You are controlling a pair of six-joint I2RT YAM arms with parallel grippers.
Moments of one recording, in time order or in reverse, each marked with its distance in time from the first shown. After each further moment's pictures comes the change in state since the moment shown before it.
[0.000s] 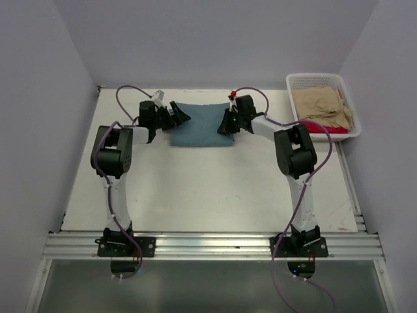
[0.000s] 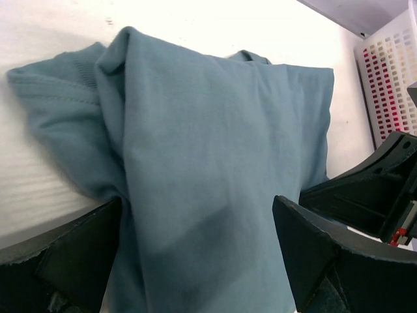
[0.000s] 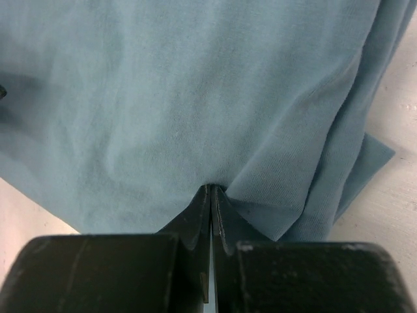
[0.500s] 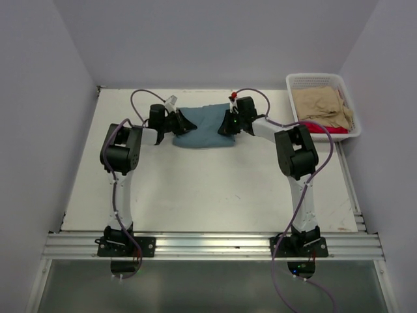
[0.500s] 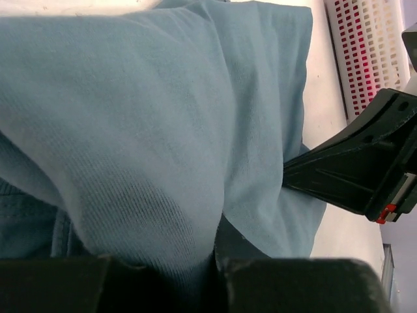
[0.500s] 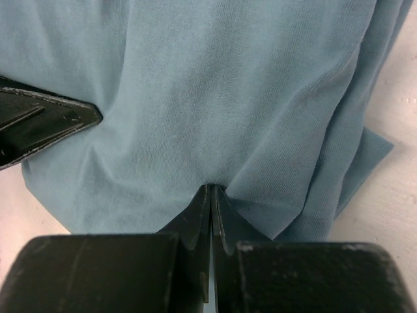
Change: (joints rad) left arm -0.076 0.124 0.094 0.011 0.147 -0.045; right arm 0.000 -0.021 -0.050 0.055 -0.003 -0.002
